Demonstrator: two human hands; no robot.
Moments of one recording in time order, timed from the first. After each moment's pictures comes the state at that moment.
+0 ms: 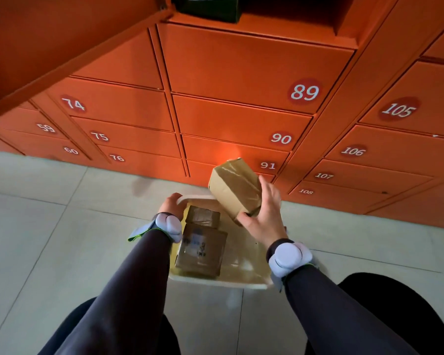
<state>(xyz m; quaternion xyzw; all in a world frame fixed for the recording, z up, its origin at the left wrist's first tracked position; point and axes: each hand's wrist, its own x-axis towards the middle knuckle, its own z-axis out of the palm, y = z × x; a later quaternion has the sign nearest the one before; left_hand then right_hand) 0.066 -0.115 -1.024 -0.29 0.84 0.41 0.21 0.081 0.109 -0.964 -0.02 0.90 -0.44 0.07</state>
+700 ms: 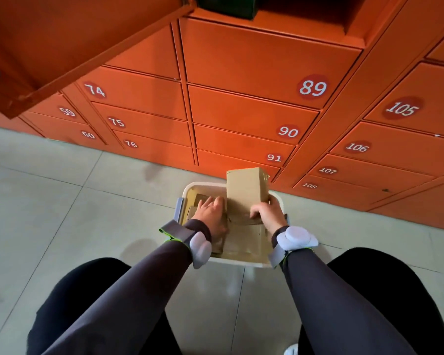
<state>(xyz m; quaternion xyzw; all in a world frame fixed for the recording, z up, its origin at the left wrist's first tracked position) 0.114 -0.044 -0.981 -0.02 0.94 0.23 0.27 0.082 0.114 -0.975 0.24 0.75 -0.56 0.25</state>
